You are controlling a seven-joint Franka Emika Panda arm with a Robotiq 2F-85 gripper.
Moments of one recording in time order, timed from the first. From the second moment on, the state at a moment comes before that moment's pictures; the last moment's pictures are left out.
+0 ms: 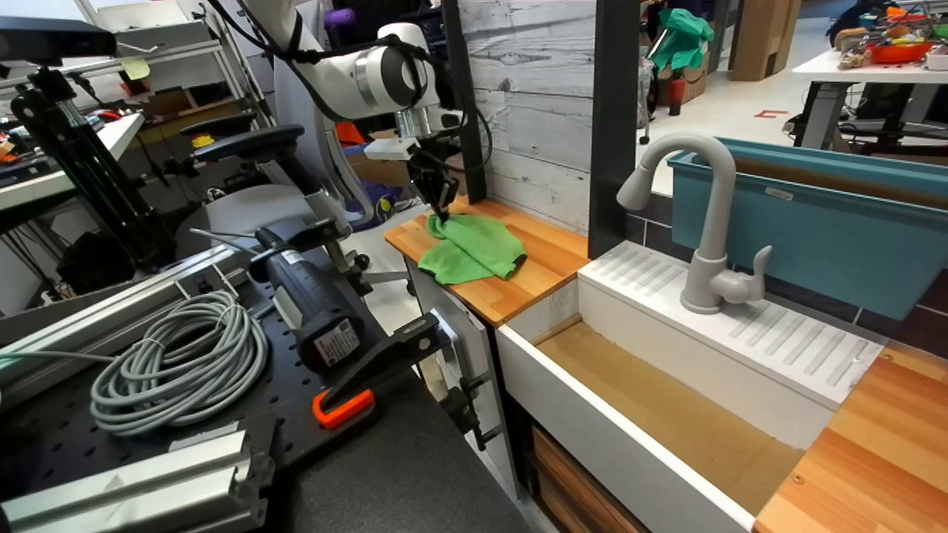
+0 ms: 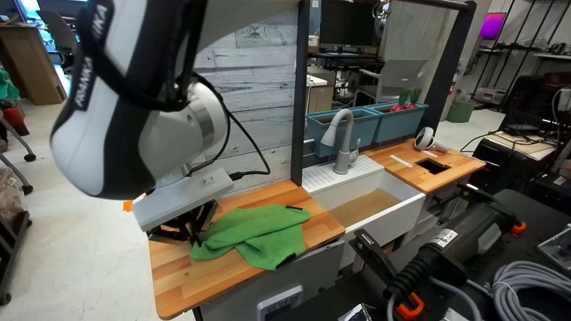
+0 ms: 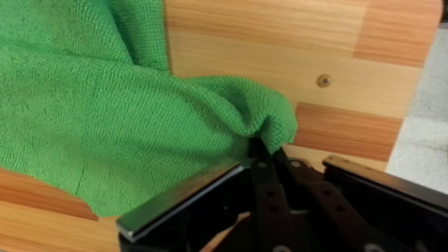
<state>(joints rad) 0.55 1.21 0.01 -1.28 -0.16 2.38 0.44</state>
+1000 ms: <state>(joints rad) 0.62 0.89 -0.08 -1.65 -0.17 2.46 0.50</state>
